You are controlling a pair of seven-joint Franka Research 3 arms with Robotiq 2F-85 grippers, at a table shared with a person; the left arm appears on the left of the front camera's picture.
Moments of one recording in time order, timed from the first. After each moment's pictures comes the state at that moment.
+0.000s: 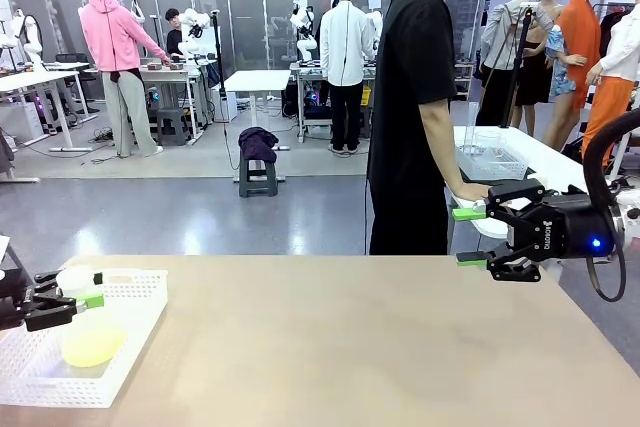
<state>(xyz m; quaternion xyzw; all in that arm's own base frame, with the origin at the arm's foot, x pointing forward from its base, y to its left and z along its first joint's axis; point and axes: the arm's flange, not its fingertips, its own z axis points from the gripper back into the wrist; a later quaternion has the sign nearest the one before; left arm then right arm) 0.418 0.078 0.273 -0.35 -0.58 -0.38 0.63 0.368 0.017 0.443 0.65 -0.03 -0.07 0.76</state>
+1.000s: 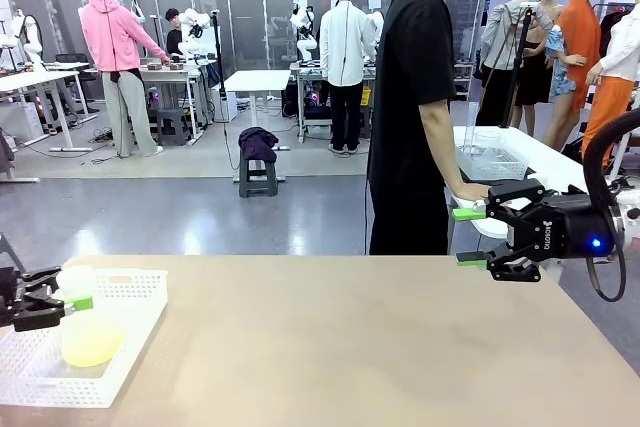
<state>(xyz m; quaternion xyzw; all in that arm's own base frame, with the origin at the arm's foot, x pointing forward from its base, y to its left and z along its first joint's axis) 0.412 0.094 0.280 -0.33 -0.58 -0.38 0.64 0.368 0.017 0.443 0.65 -0.03 -0.07 0.76</state>
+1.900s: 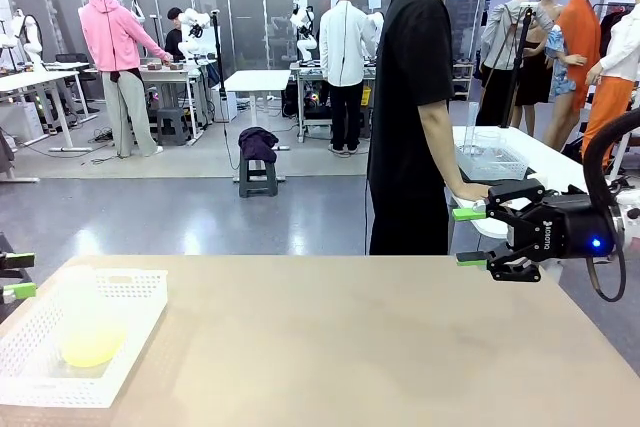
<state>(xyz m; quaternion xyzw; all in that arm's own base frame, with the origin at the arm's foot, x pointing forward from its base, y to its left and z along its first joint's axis) 0.368 0.145 0.354 -0.29 -0.57 -0.39 0.66 0.368 0.017 0.443 0.65 -0.03 -0.07 0.76</state>
